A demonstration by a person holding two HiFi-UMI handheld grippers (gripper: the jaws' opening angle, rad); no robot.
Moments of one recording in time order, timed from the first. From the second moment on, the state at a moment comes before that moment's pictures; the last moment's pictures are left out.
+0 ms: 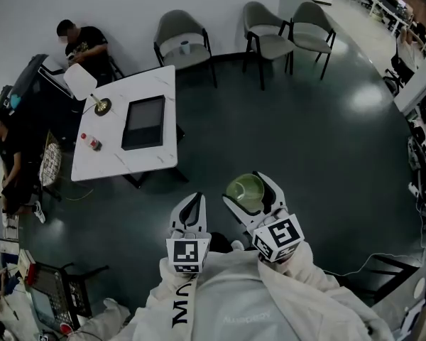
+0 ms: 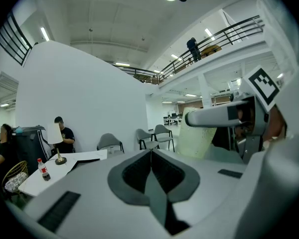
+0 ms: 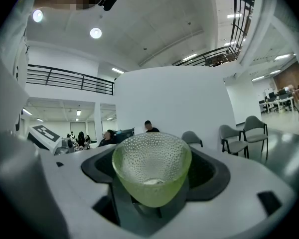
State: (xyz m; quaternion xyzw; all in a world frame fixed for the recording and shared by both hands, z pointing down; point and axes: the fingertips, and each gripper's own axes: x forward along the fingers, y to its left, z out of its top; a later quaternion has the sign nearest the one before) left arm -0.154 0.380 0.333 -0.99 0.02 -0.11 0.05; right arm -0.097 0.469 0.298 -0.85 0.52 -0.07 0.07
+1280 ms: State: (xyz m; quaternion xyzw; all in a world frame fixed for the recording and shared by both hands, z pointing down) left arm 0.018 0.302 0.351 -0.99 -0.04 -0.11 0.05; right arm 0.058 0.393 0.314 -0.87 0.49 -0.08 0.06
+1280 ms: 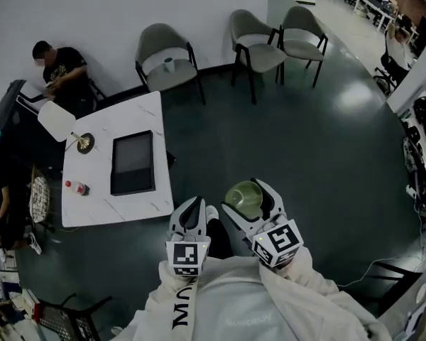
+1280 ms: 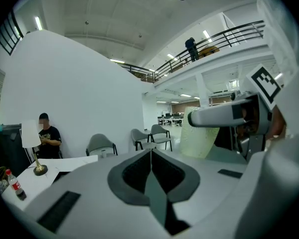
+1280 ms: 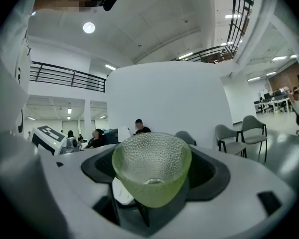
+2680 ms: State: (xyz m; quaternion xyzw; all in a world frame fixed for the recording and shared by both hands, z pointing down) left arm 0.163 0.009 0.369 -0.98 0.09 -0.15 -0.02; right arm 0.222 0.083 0.323 -0.79 0.60 -0.13 0.01
